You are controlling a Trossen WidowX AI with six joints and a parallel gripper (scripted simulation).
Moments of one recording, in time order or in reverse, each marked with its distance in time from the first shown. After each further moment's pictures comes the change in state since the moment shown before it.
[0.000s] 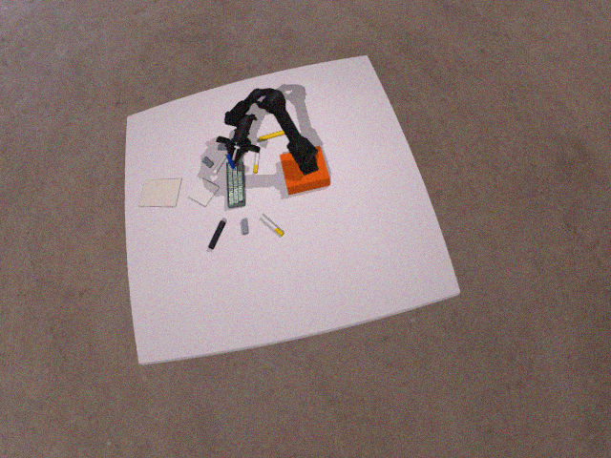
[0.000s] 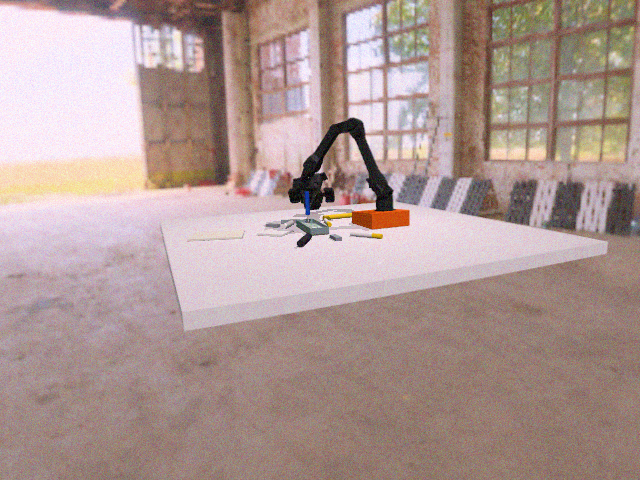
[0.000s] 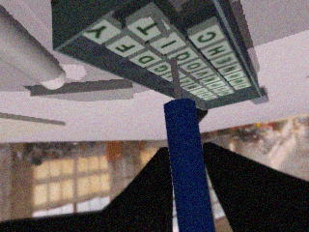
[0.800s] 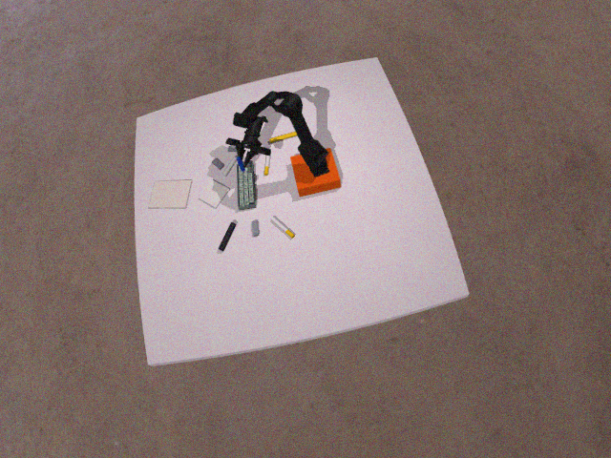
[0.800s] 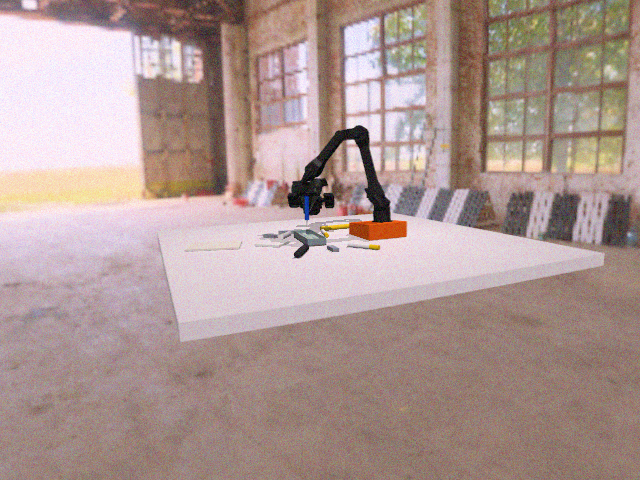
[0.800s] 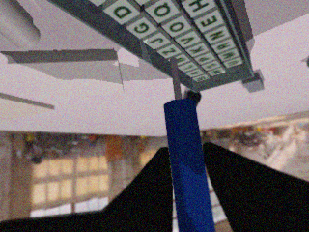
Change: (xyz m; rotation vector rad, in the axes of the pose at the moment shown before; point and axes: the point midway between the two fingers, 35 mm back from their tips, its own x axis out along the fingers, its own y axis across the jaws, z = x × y) arm 0.002 -0.013 -0.030 -0.021 -0.008 0.009
